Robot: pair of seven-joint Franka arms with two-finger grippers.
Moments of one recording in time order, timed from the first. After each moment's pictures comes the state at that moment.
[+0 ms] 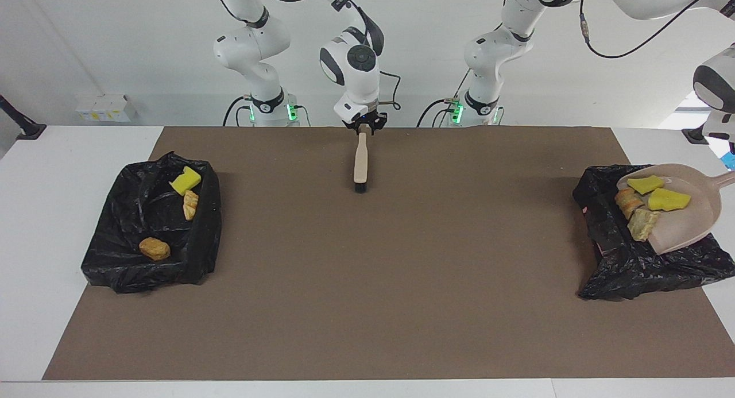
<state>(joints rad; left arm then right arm) 0.40 0.25 -0.01 -1.58 0.72 2.01 1.67 0.58 -0.11 0.29 -2.44 0.29 2.19 0.73</state>
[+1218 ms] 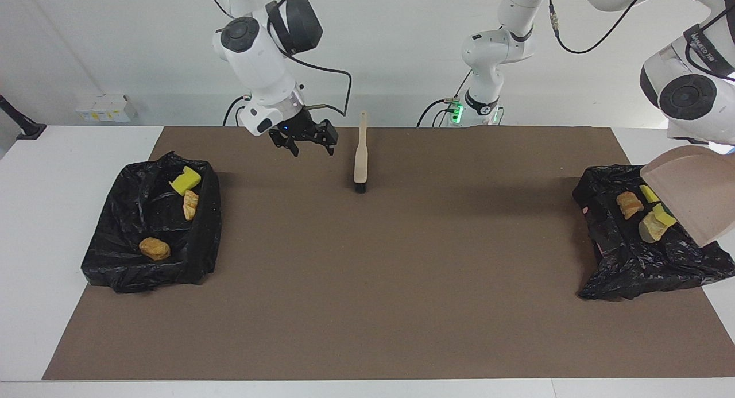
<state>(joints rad) 0.13 0.18 -0.02 -1.58 1.09 1.67 1.33 0.00 -0.07 0.27 -1.90 0.27 1.82 0.35</state>
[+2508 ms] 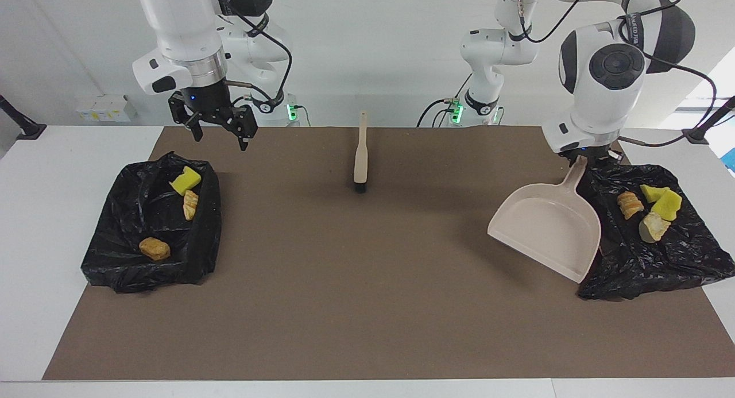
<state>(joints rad) -0.18 0.10 -0.03 -1.63 0.30 1.51 0.45 -0.06 0.12 0.25 -1.37 -0.13 1.49 0.41</state>
